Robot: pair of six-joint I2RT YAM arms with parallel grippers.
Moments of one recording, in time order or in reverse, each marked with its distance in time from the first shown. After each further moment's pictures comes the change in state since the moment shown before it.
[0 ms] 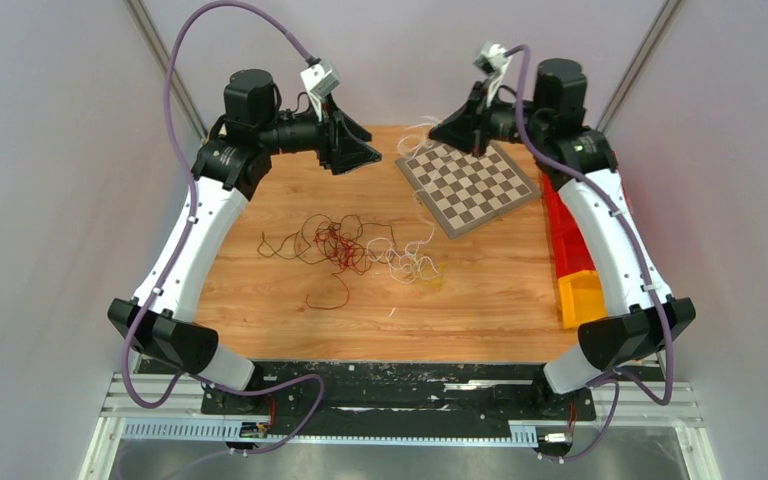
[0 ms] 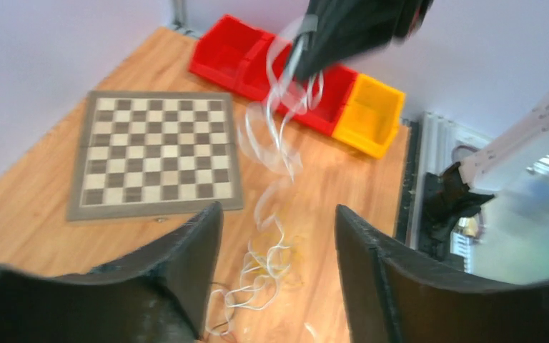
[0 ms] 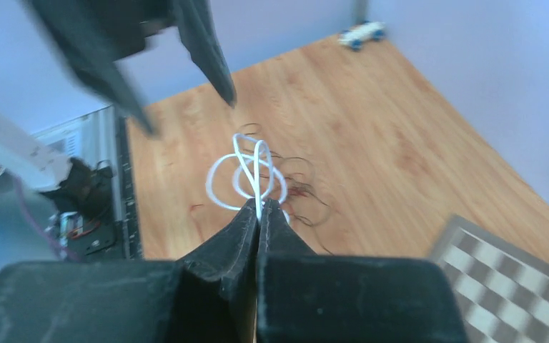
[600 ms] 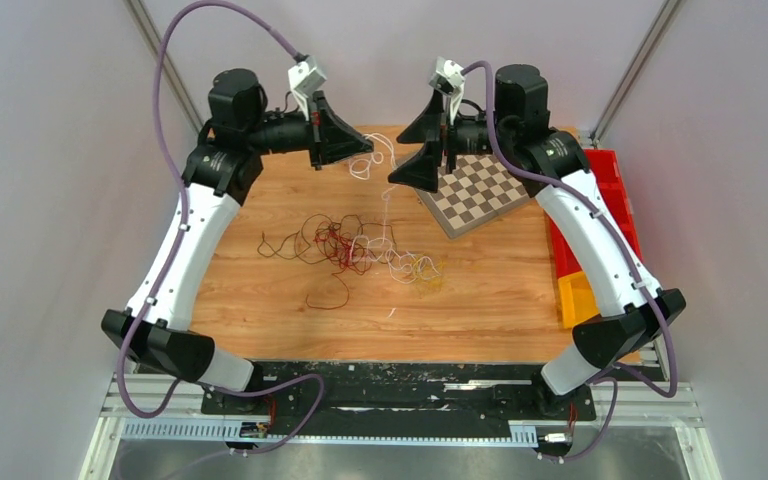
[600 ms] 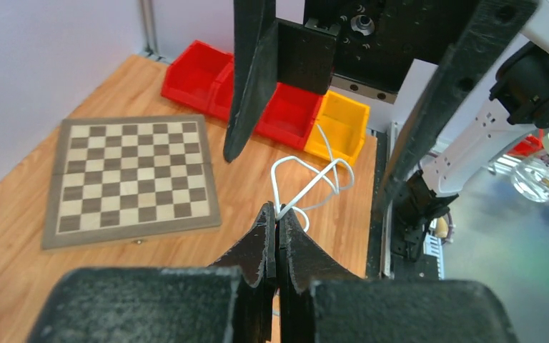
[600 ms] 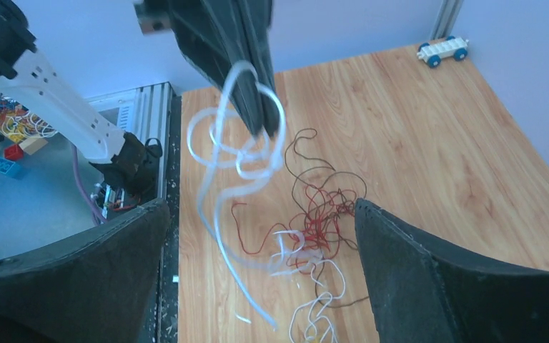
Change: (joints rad) left arm 0.072 -0.069 -0.046 0.080 0.095 -0.089; right arm 0.085 0.033 0.063 -0.082 -0.059 -0.062
